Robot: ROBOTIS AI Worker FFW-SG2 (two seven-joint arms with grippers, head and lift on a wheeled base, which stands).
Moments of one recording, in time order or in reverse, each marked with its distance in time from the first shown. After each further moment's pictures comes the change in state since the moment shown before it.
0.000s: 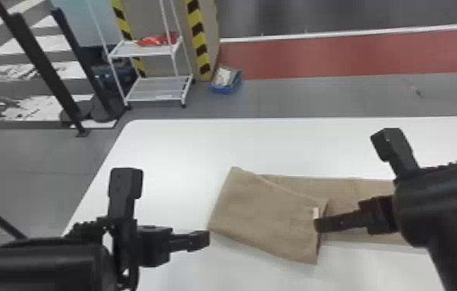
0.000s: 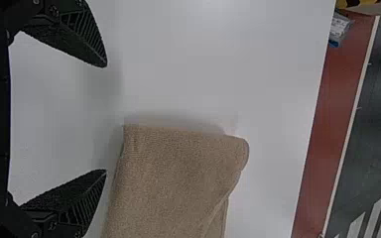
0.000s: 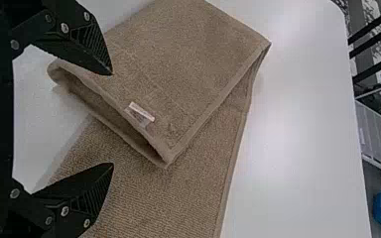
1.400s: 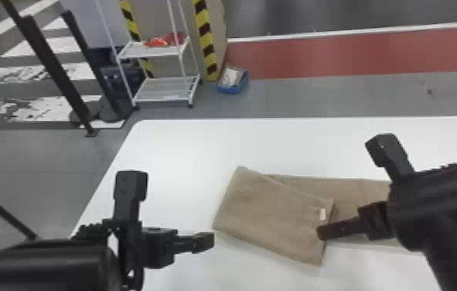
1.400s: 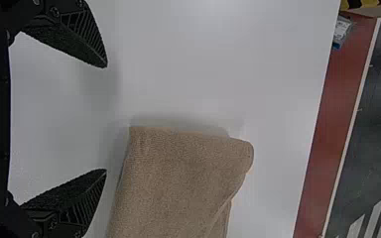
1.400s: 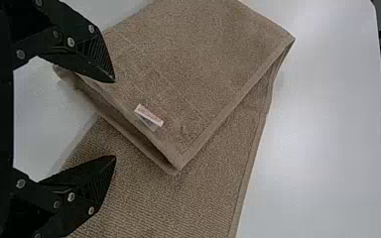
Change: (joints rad) left arm 0.013 0.000 0.021 0.006 0.005 -0.018 -0.010; right arm -0.013 0.000 0.047 0.046 0.002 0.000 -0.023
